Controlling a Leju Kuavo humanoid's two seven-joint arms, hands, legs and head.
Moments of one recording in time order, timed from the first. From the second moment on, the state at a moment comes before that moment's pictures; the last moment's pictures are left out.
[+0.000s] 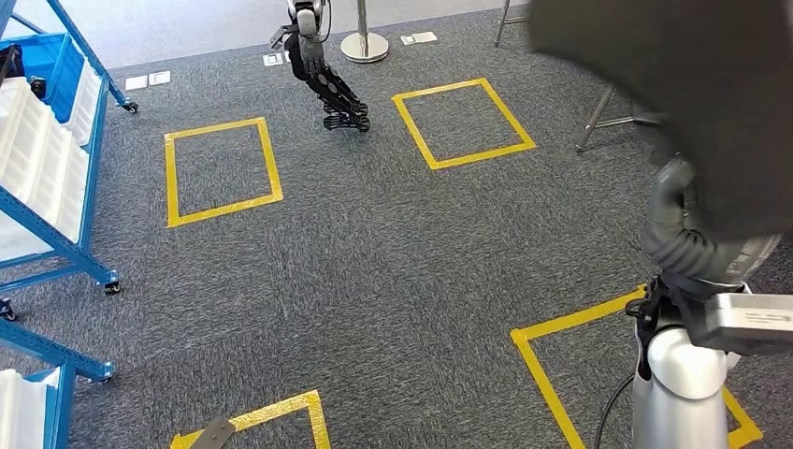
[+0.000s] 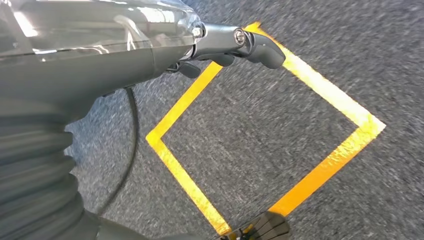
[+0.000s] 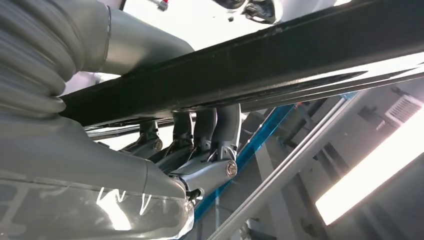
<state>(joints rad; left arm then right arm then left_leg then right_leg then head) -0.09 -0.17 0.66 -0.19 -1.15 -0.08 -0.27 -0.24 -0.08 -0.01 -1.70 0.19 -0.30 -0.42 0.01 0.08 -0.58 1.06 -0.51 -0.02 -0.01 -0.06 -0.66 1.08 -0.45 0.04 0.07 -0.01</state>
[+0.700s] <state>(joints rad) -0.09 -0.17 0.66 -0.19 -1.16 -0.08 -0.26 -0.29 -0.02 -0.09 -1.55 -0.27 -0.04 -0.31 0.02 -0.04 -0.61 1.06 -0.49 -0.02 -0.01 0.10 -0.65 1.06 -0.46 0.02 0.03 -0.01</state>
